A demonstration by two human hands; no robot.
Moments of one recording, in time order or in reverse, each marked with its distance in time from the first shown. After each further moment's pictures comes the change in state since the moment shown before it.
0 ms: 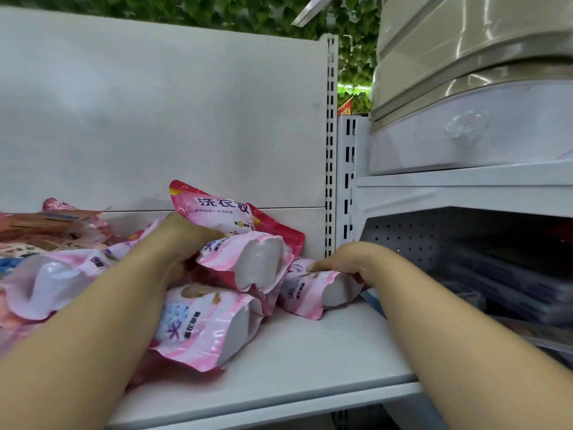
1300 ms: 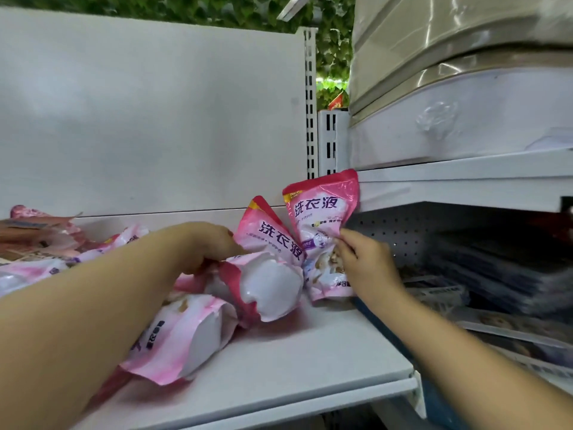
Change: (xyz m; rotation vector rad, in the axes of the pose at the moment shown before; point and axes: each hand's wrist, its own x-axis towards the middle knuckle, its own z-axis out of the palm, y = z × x) left_hand 0.017 0.011 0.049 0.660 -0.471 -0.217; right_hand 0.012 0.062 0.024 0.395 0.754 -0.603
